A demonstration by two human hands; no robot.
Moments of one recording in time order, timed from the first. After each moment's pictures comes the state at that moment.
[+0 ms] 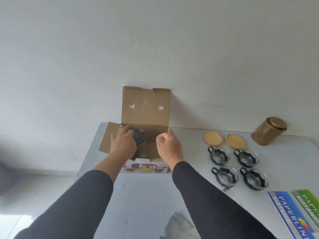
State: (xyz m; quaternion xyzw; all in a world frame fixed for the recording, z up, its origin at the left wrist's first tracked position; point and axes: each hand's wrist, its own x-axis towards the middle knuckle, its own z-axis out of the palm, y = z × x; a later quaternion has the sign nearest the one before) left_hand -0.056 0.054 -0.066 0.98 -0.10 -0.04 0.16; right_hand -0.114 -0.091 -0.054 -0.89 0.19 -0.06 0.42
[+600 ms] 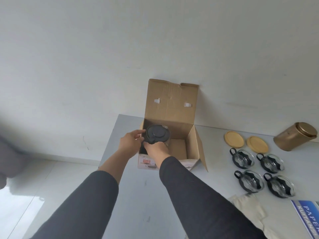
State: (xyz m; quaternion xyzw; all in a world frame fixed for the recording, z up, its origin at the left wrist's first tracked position) left_hand -0.034 0.120 -0.090 0.88 0.04 -0.14 0.45; right_hand -0.070 0.026 -0.080 -0.82 0.31 0.18 0.44
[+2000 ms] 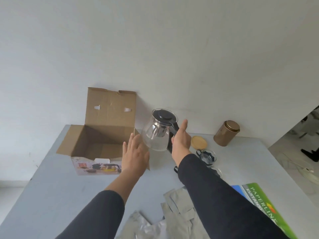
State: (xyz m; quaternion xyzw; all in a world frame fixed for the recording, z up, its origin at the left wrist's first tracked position) left_hand -0.149 -0.081 -0.070 0.96 -0.18 0.04 0.23; right_hand -0.152 -0.217 -0.006 -0.60 0.43 -0.18 0.65
